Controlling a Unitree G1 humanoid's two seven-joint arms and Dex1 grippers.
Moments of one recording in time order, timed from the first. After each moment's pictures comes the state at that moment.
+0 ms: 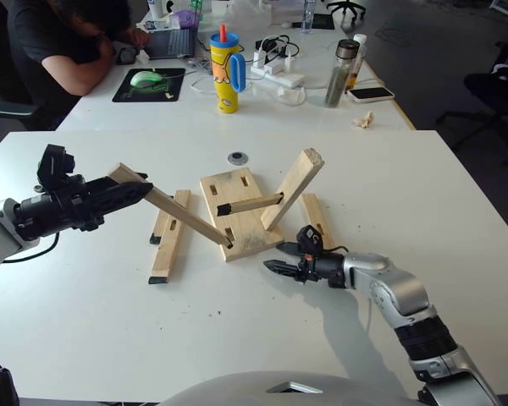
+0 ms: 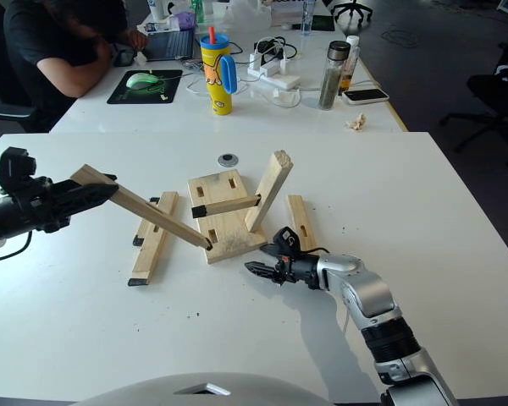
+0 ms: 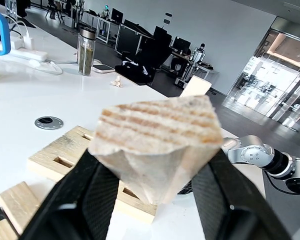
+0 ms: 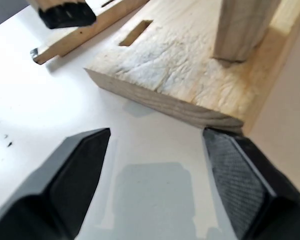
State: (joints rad) left arm -0.17 0.92 0.38 -0.10 -1.03 0.80 -1.04; right arm -0.16 -0.45 0.25 -0.07 0.39 0.65 0.74
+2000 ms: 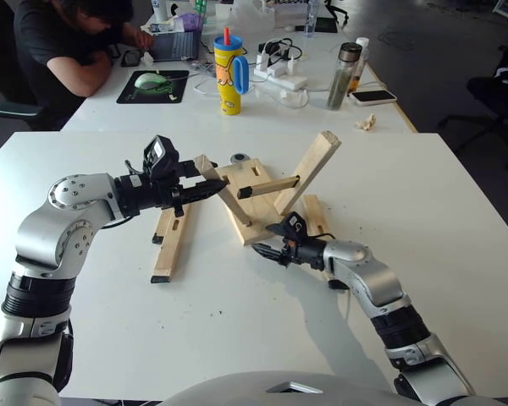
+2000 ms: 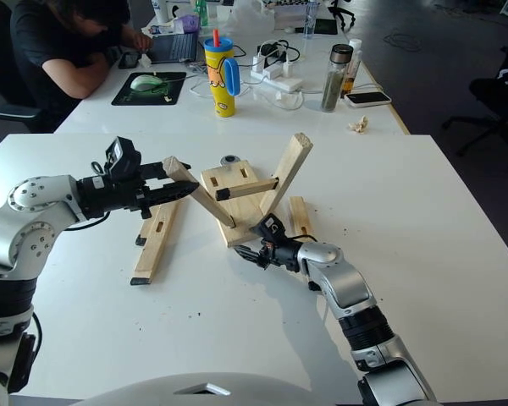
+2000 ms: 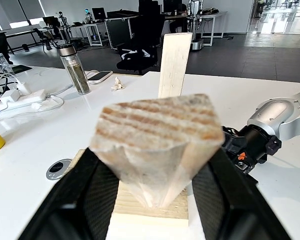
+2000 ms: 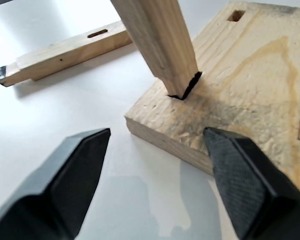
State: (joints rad) left arm -0.43 0.71 -0.03 -0.21 -0.60 0.61 -0.89; right arm -0.22 -0.33 0.31 -0.03 0.23 0.55 0.67
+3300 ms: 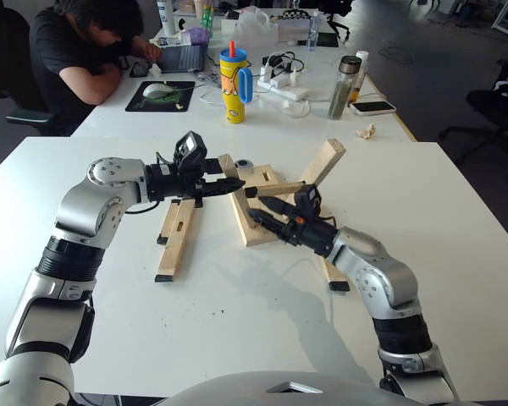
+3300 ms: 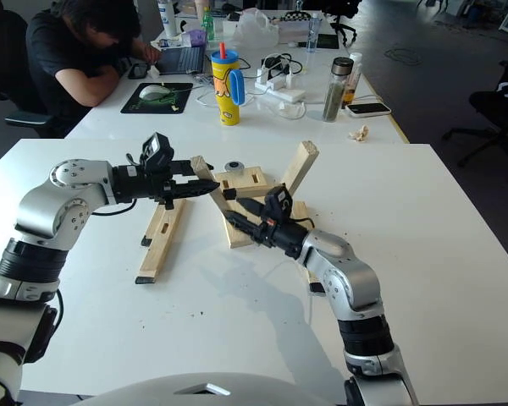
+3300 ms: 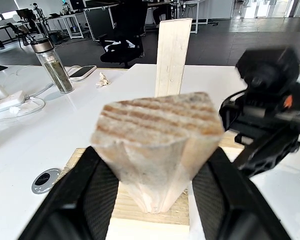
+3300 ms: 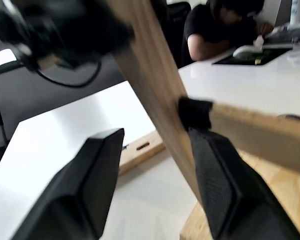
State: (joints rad) left arm -0.60 0.65 -0.21 0.03 -0.51 0.53 -0.98; right arm -0.19 -0.20 0.09 -0.37 0.49 0.58 0.57
